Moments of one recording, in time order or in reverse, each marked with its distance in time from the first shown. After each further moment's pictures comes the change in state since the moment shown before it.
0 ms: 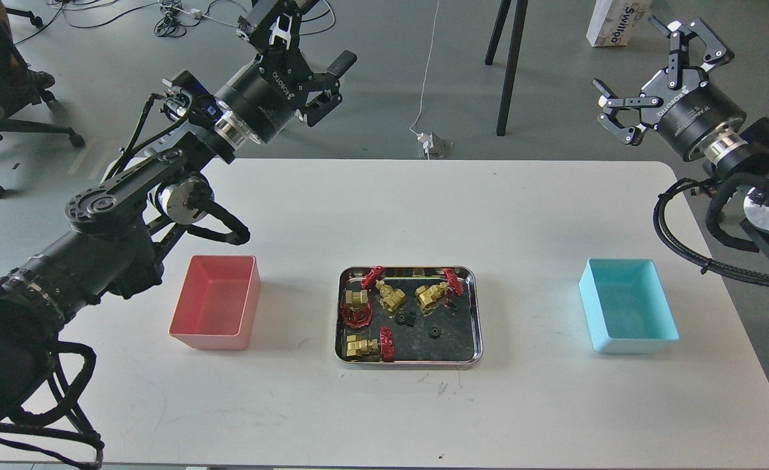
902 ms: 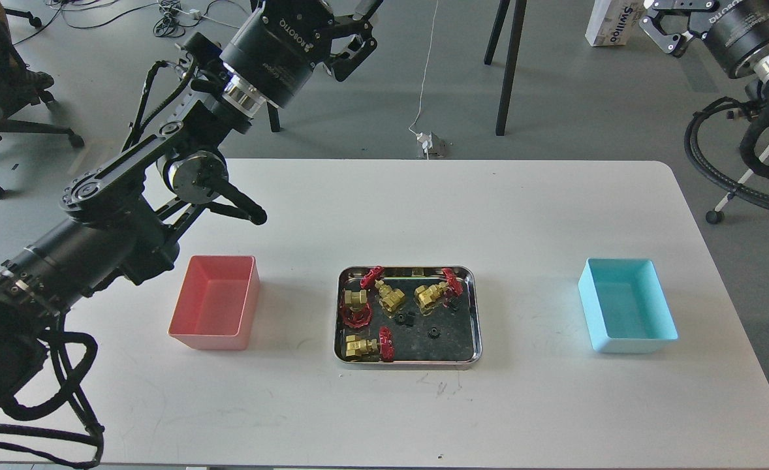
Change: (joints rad) left arm -0.107 0.088 0.045 -0.337 -0.001 0.000 0.000; right arm 0.171 -0.033 0.070 -0.085 0.023 0.000 -0.008
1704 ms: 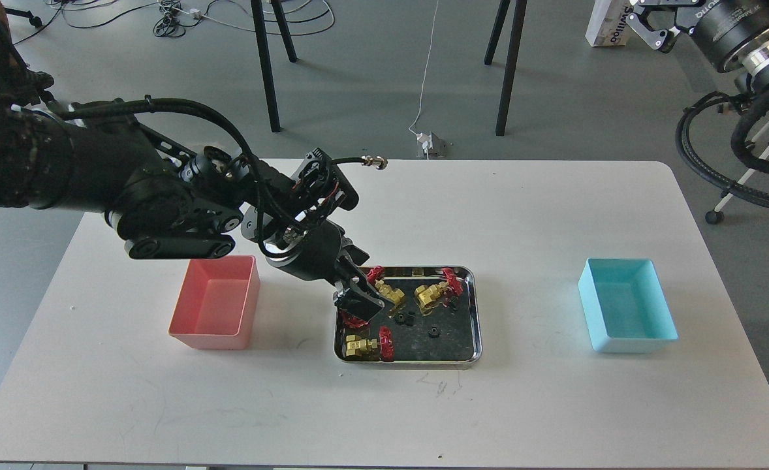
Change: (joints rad) left arm -0.667 -0.177 1.554 -0.148 0.595 0.491 0.000; right arm 0.039 0.032 -0.015 0.048 -0.012 -0.054 -0.010
